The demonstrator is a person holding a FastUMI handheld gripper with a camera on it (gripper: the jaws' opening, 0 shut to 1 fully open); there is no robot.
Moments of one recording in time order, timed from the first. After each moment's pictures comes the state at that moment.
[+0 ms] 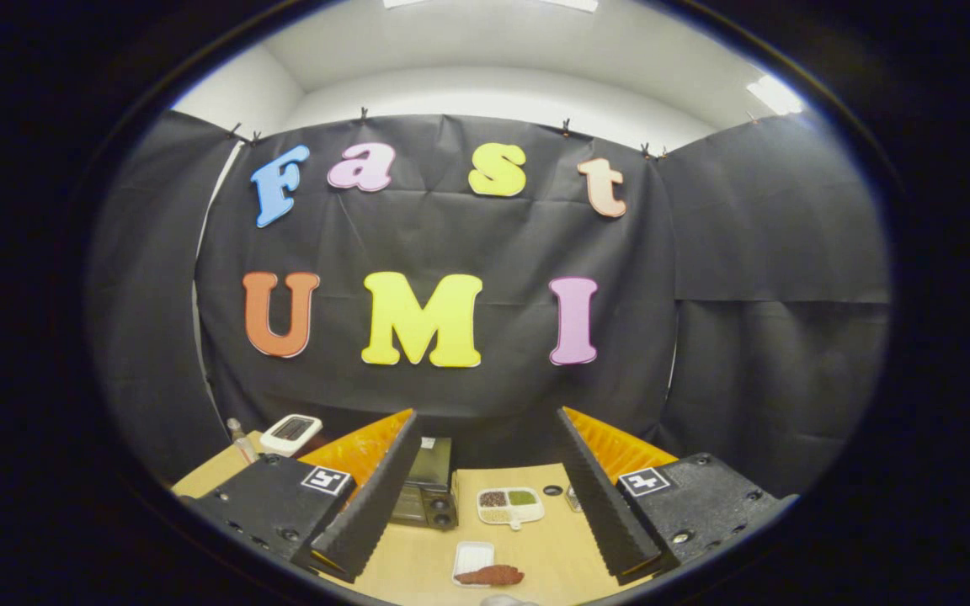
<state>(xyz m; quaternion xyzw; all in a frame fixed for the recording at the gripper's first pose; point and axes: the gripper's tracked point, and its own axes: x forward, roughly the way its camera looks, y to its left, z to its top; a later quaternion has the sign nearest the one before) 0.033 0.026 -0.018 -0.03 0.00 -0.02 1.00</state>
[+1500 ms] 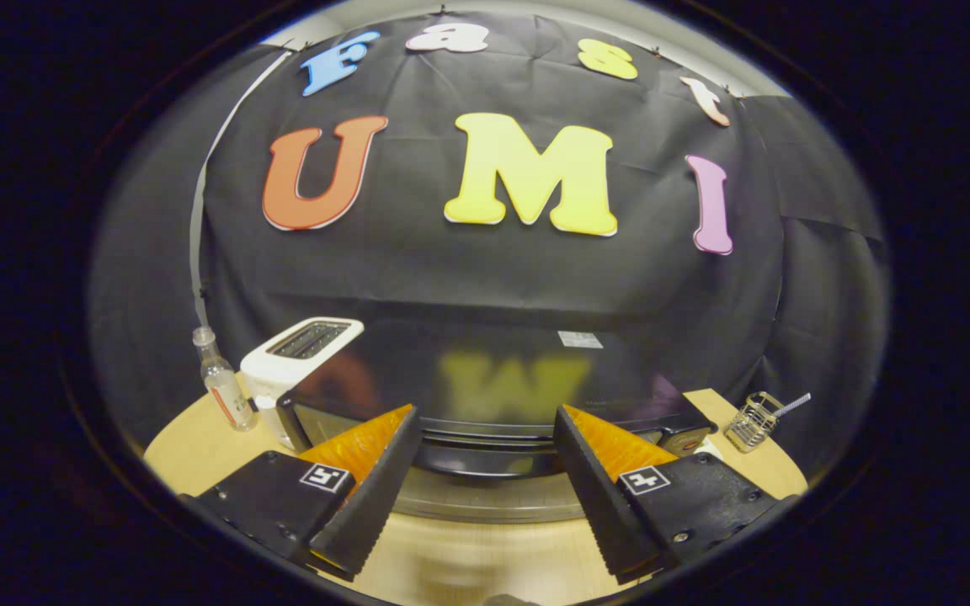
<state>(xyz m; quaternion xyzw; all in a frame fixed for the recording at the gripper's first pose) 0.239 0.243 -0.287 -0.04 0.12 0.02 0.99</state>
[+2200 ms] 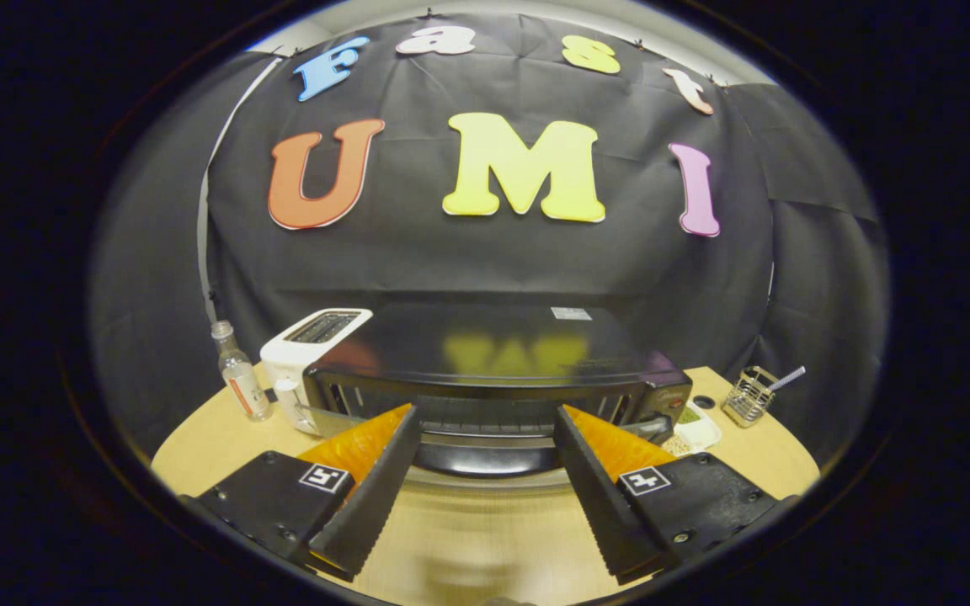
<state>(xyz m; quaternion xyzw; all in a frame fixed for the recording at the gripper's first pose) 0.184 0.241 -0.304 -0.02 0.14 0.03 0.99</state>
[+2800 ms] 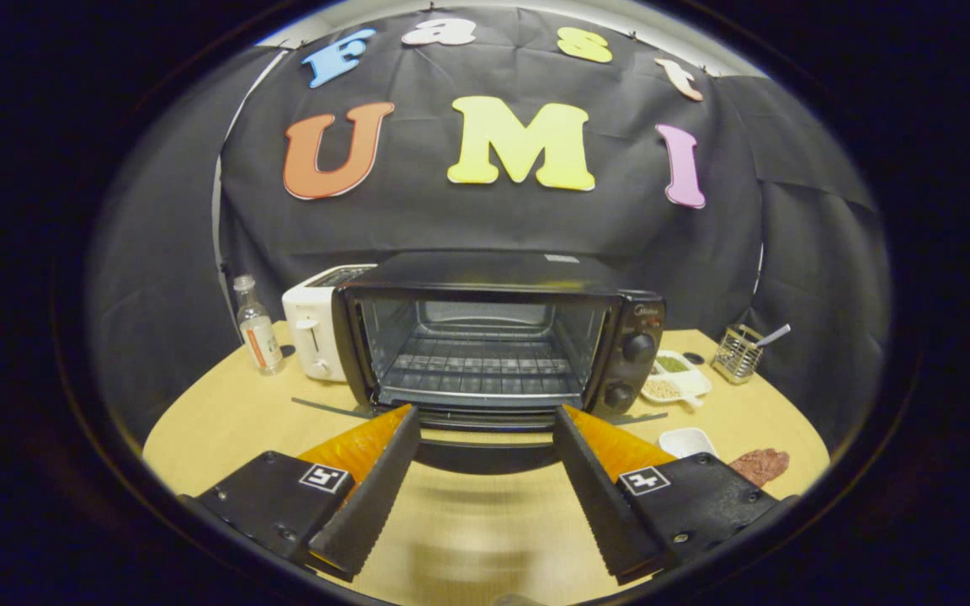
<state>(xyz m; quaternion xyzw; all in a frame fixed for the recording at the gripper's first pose) 0.114 0.234 -0.361 -0.02 0.18 0.02 0.98</state>
